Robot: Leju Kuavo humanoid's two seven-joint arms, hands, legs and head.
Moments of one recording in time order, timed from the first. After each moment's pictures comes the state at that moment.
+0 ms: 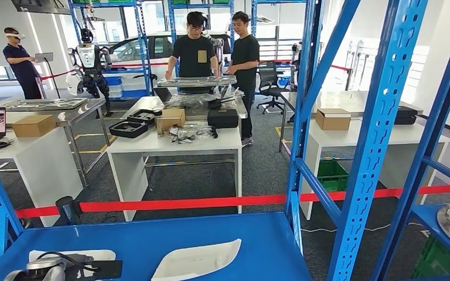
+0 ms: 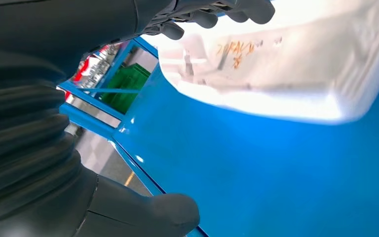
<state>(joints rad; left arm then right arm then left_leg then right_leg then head) -0.99 0.22 -0.28 -0.23 -1.23 -0.75 -0.17 -0.04 0.10 -0.28 -0.15 0.19 -0.13 0.12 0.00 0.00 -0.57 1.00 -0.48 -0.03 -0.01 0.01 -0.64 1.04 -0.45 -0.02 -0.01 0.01</state>
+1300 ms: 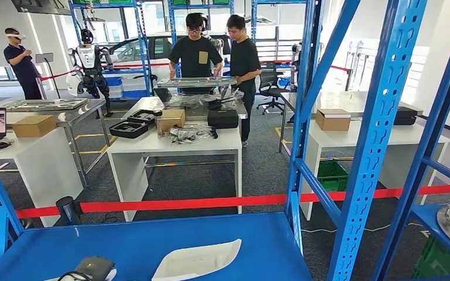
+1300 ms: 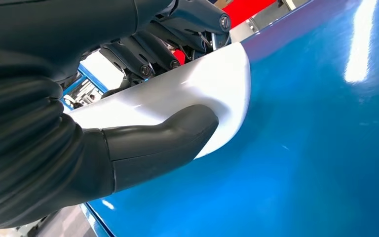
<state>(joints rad) -0.89 0.15 -0.42 -0.24 -1.32 -0.36 -0.21 -0.04 0.10 -0.28 -0.15 0.20 -0.14 0.14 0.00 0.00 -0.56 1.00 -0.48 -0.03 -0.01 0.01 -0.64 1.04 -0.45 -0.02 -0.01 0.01</state>
